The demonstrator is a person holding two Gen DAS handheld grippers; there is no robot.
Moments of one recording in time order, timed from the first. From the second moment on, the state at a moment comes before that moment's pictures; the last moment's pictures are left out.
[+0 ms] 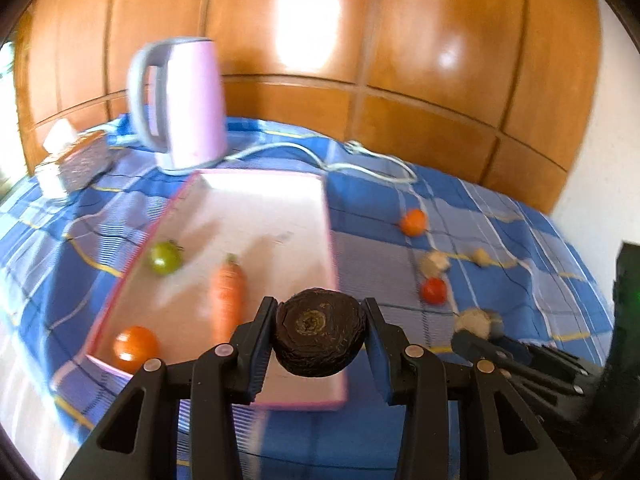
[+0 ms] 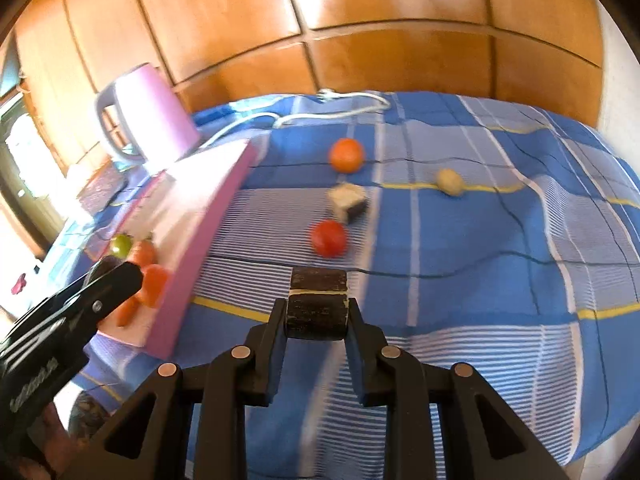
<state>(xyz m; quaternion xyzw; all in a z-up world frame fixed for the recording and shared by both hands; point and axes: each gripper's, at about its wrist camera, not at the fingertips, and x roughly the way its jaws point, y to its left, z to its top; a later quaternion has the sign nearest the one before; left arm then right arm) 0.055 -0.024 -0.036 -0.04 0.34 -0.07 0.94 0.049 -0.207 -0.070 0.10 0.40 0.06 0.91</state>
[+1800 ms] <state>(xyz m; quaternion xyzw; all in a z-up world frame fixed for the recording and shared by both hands) 0.086 0.068 -0.052 -0.10 0.34 0.05 0.93 0.125 -0.089 -0.052 0.07 0.43 0.18 0.88</state>
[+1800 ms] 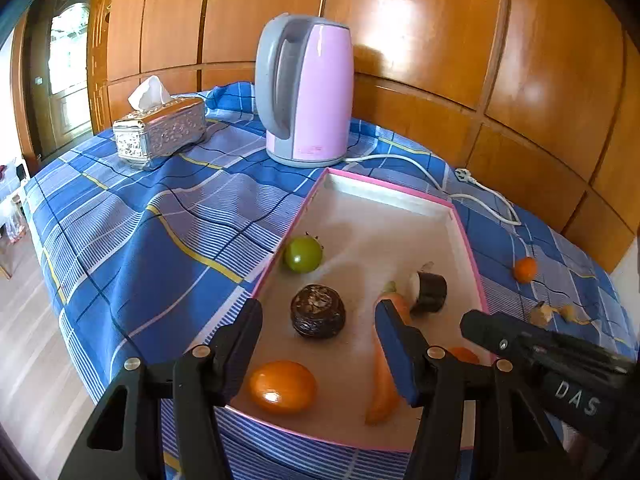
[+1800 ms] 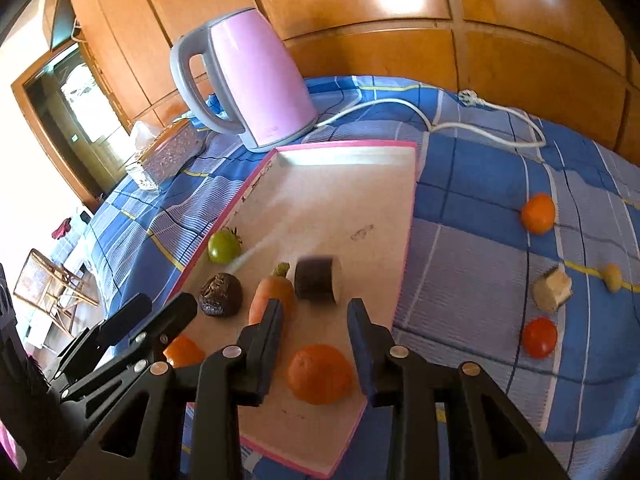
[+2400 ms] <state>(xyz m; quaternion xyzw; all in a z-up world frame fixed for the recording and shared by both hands) 0.067 0.038 -0.046 -0.07 0.34 0.02 0.94 0.095 -0.110 -0.045 0.08 0.41 0.15 0.90</state>
